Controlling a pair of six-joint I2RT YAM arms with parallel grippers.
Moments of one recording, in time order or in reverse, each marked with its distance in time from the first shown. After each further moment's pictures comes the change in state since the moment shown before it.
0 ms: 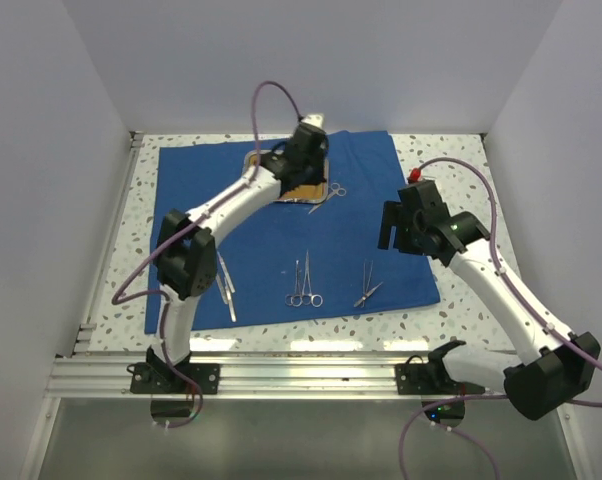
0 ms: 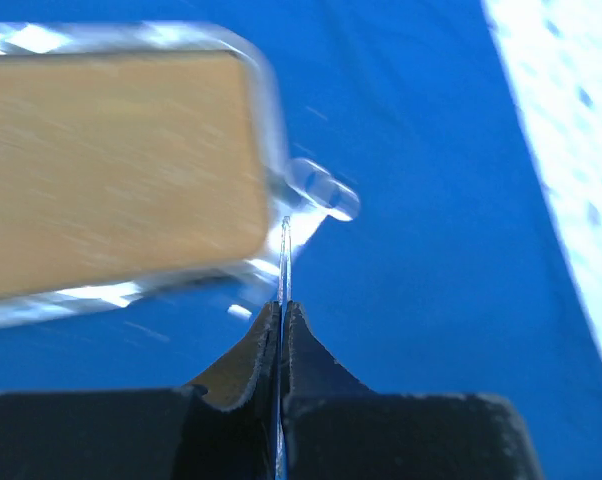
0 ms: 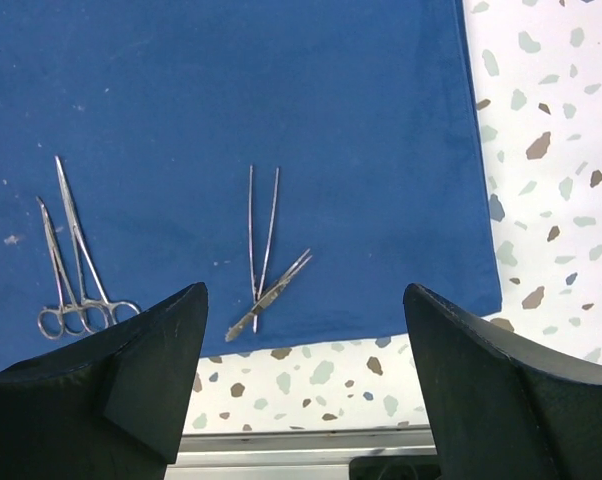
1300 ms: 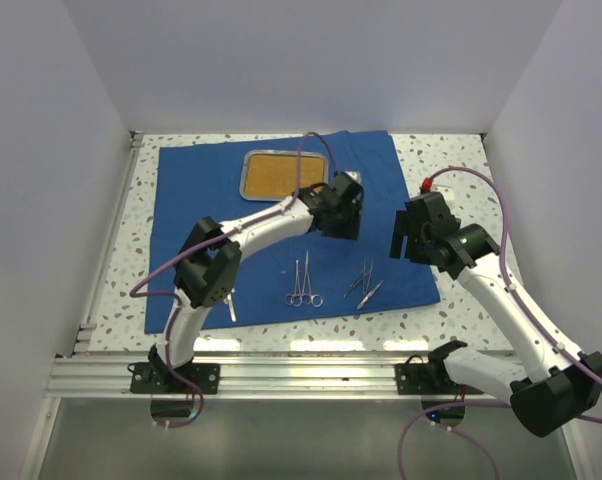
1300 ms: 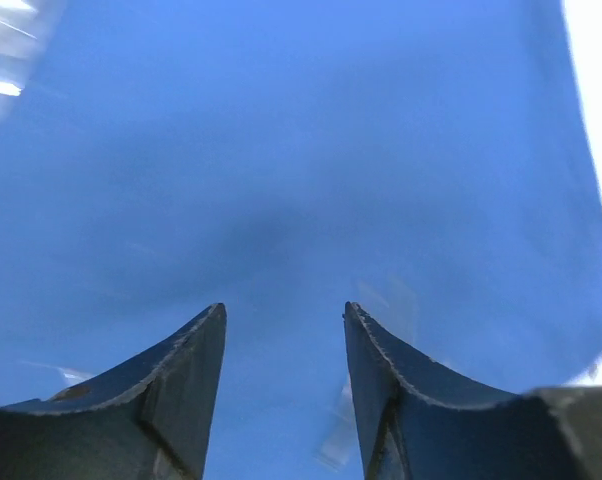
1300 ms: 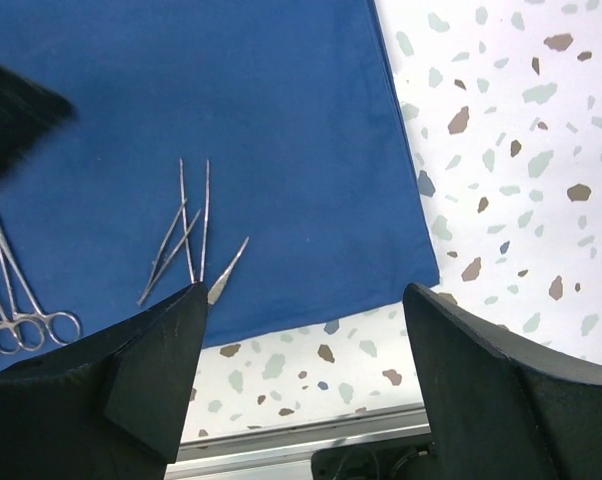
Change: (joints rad) left arm -0.311 0.042 -0.143 -0.091 0.122 -0.207; right arm -0.003 -0.122 -0.087 -0.055 0.114 0.002
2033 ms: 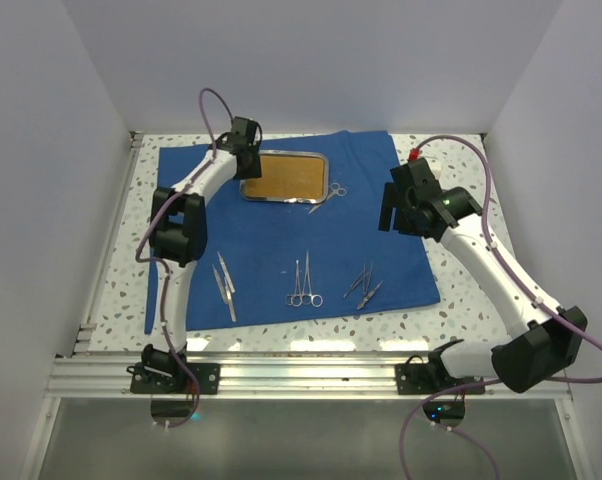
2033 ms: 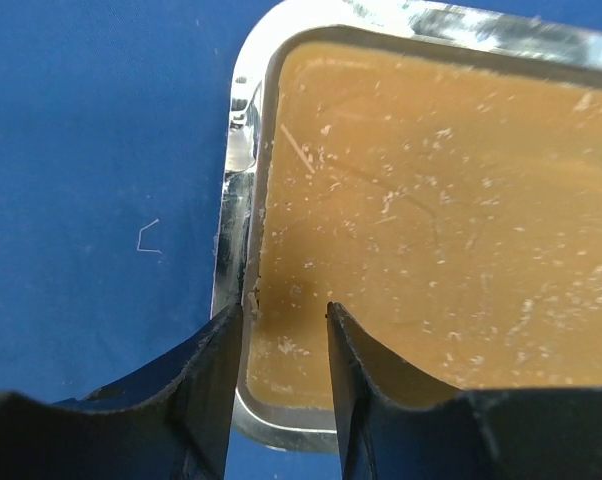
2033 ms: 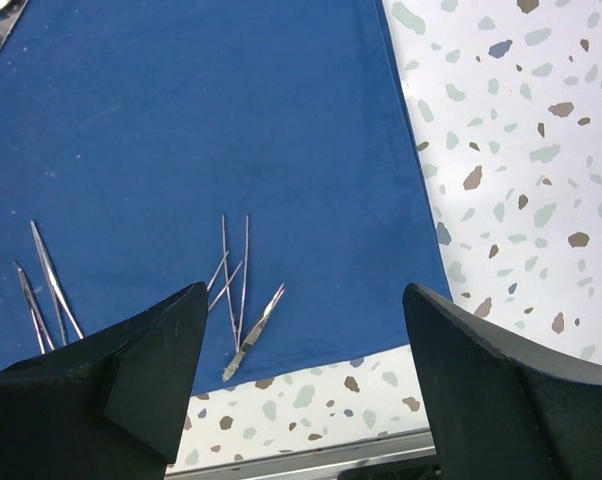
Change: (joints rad) left arm 0.614 0.213 0.250 0.011 -0.116 0.304; right arm 0.000 0.241 0.261 -0.029 0.019 -0.005
